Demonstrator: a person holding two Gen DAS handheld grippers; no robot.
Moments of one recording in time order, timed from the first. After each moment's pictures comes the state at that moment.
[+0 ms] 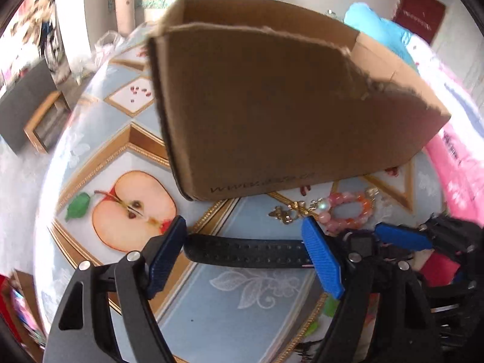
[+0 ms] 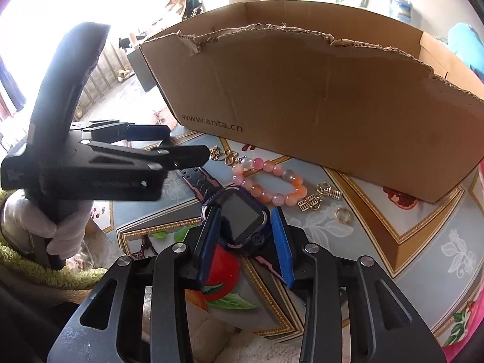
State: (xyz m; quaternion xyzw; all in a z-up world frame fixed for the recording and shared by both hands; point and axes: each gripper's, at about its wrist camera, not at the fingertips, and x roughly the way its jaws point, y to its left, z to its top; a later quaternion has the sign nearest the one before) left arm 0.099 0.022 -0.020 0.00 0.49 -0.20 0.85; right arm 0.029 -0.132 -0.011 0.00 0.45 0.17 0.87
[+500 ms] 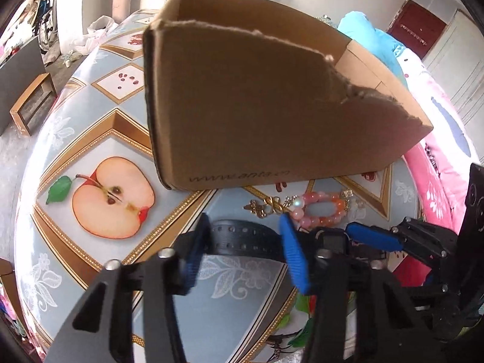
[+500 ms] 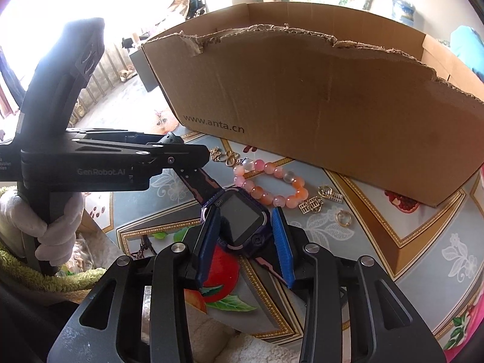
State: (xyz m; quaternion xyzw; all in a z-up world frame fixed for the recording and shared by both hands) left arm 0.095 0.016 -0.018 -0.03 0.50 -0.22 0.83; right arm 0.027 -0.139 -0.014 0.00 0.45 0.18 0.88
